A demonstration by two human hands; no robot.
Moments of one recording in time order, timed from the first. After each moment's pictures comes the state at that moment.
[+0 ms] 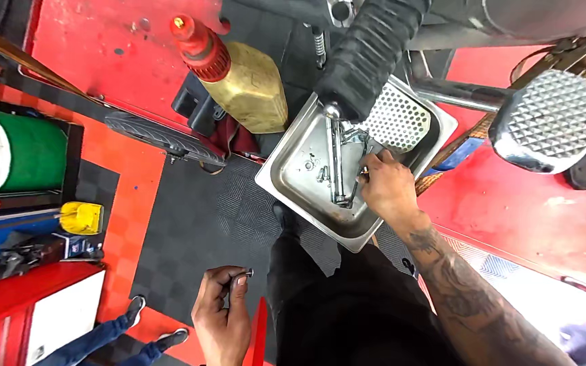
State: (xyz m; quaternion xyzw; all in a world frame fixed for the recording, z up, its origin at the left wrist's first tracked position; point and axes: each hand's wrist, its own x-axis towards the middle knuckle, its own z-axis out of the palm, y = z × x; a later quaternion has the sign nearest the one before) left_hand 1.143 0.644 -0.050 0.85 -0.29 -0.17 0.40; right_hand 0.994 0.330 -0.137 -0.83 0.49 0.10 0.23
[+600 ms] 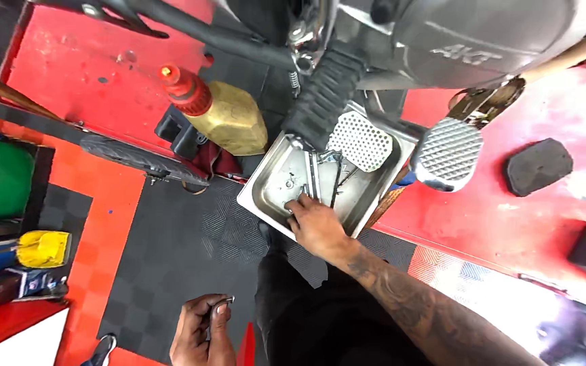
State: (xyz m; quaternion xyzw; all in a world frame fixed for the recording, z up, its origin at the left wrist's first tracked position) left_hand 1.133 0.645 -0.046 0.84 -0.29 -0.17 0.43; right_hand 1.036 0.397 -0.134 -0.88 0.34 0.07 0.34
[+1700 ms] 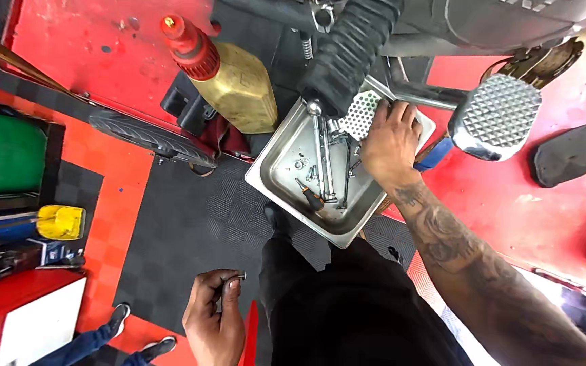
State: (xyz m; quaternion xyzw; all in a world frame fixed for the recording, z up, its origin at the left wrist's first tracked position) left_hand 1.131 0.646 -0.044 0.84 -0.29 -0.16 0.42; right_hand 1.017 0.277 -0.119 -0.84 0.54 0.03 0.10
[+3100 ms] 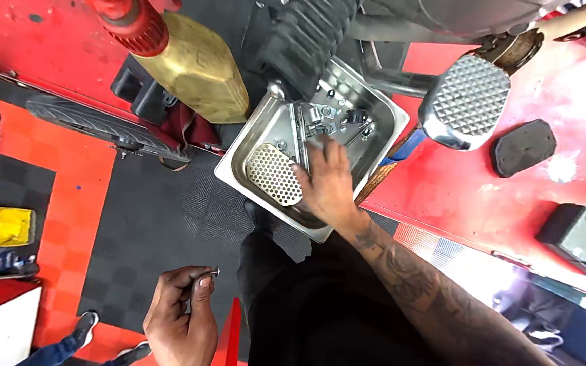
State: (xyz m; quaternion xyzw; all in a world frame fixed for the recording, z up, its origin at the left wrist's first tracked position) left_hand 1.134 0.637 -0.046 0.84 -0.31 -0.17 0.42; right_hand 1.013 0.363 -0.133 -0.86 0.43 -0.09 0.27
